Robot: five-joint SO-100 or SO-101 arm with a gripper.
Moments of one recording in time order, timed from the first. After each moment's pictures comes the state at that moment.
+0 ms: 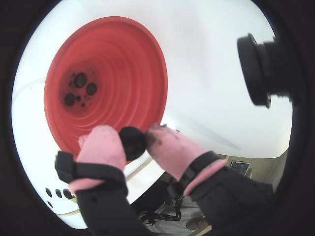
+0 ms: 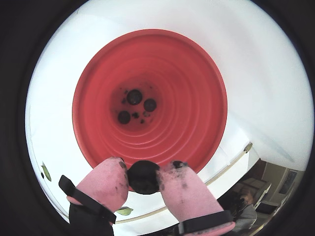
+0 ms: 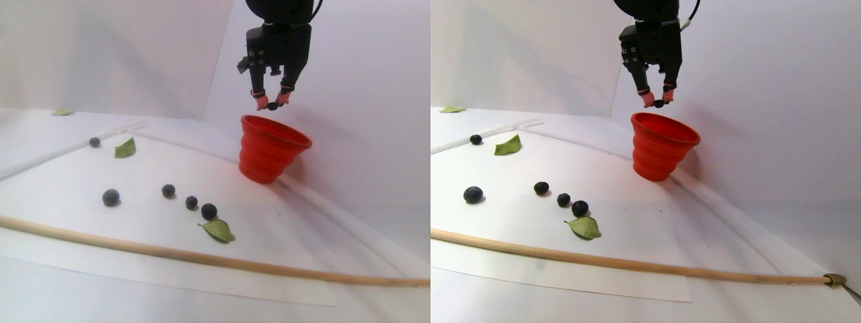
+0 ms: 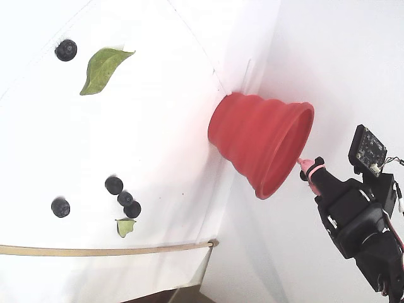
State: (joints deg) arm 20.9 94.5 108.0 10.1 -97.4
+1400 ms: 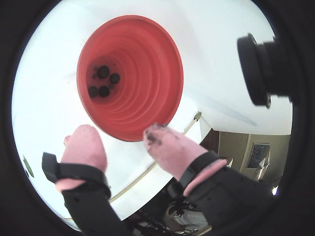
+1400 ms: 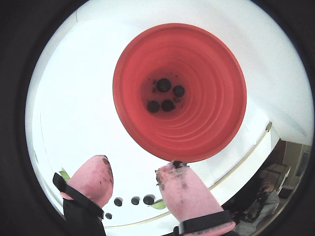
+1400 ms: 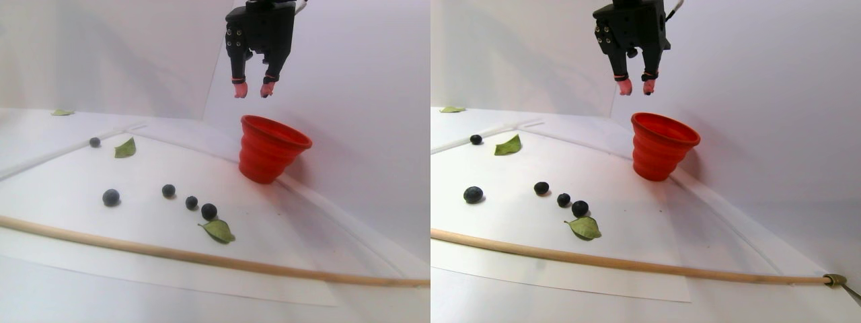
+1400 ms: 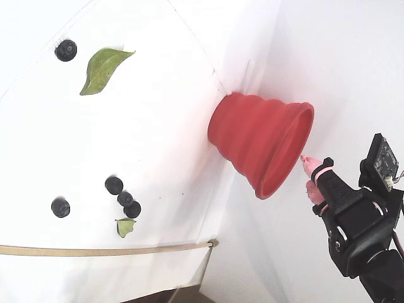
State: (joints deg) arm 17.0 107.7 120.0 11.2 -82.4
